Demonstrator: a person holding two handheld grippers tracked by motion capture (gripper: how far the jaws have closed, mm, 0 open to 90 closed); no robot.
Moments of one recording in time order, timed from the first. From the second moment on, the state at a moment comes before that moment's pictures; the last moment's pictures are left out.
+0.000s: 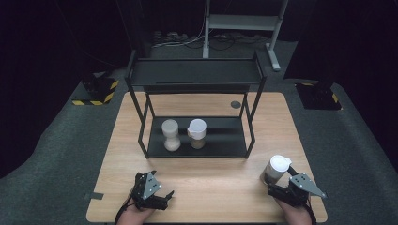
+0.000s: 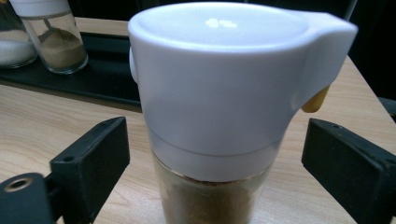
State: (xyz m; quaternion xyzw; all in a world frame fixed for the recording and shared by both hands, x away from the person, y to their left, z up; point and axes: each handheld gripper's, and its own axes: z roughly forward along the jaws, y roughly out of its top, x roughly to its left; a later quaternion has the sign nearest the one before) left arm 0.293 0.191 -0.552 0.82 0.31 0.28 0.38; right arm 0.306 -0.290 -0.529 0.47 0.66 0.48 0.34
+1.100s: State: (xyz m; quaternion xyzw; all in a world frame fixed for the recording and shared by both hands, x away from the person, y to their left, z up) left arm 0.292 0.191 -0.552 0.82 0.31 0.28 0.38; right arm 0.310 -0.286 -0.531 0.46 0.65 0.49 0.35
